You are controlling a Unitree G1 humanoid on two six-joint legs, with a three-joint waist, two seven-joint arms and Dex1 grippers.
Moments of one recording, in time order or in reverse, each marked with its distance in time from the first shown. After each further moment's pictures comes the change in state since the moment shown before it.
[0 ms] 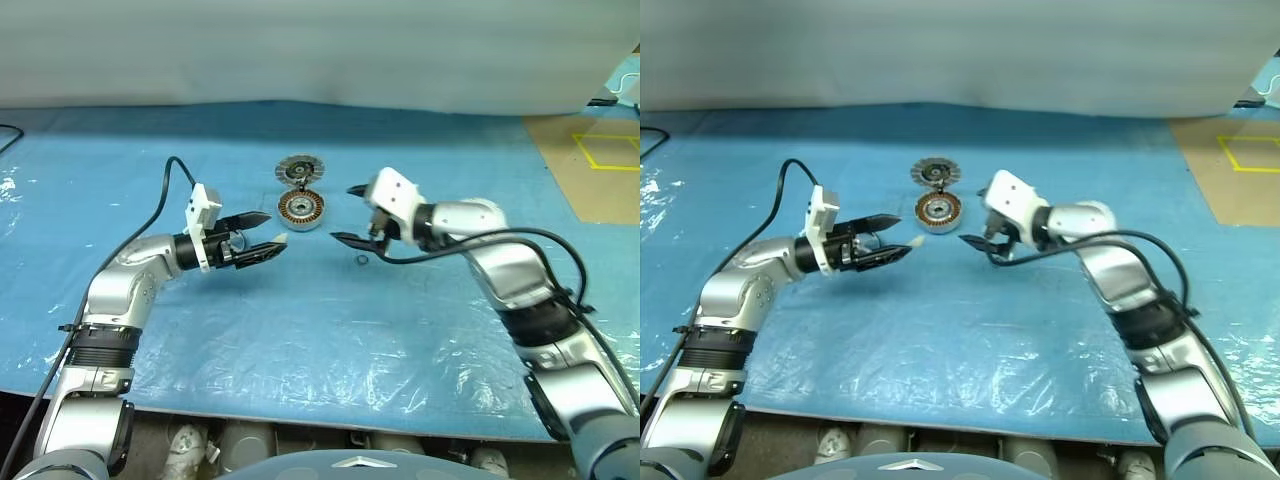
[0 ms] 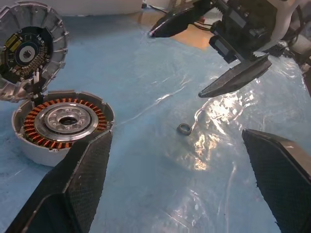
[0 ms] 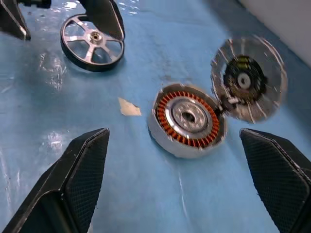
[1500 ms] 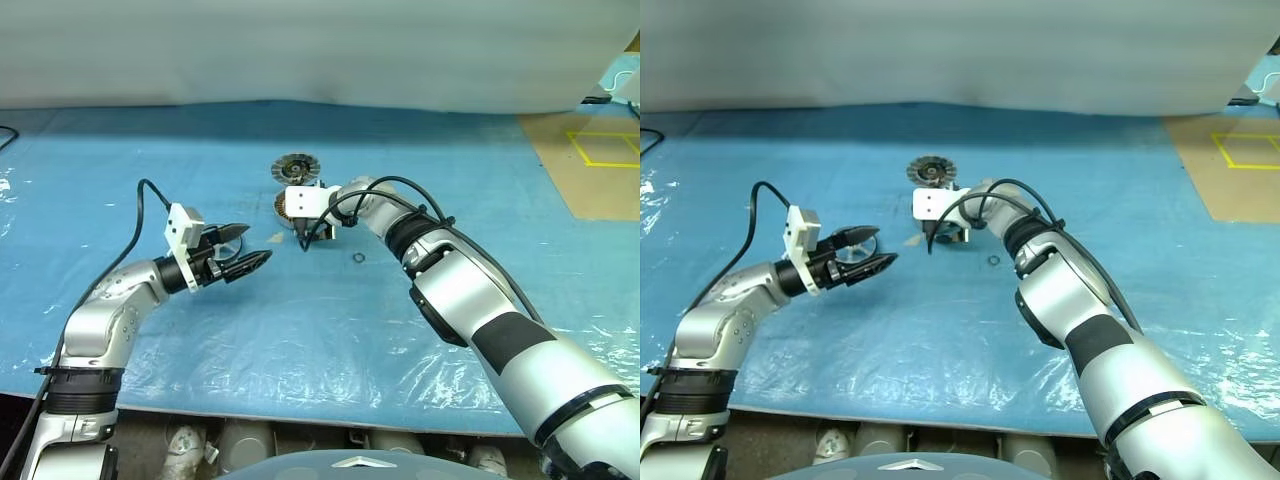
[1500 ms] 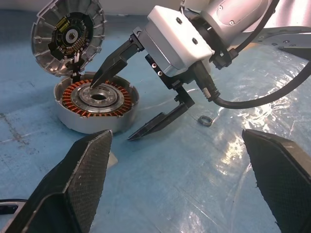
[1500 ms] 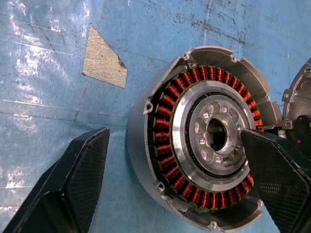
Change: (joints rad) left arm 0.194 0.000 0.074 -0.201 -0.041 0.025 0.175; right arm -0.540 0.431 0.158 1.317 -0.507 -0.624 -0.116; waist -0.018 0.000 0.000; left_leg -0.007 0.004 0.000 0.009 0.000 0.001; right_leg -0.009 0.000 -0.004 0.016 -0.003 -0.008
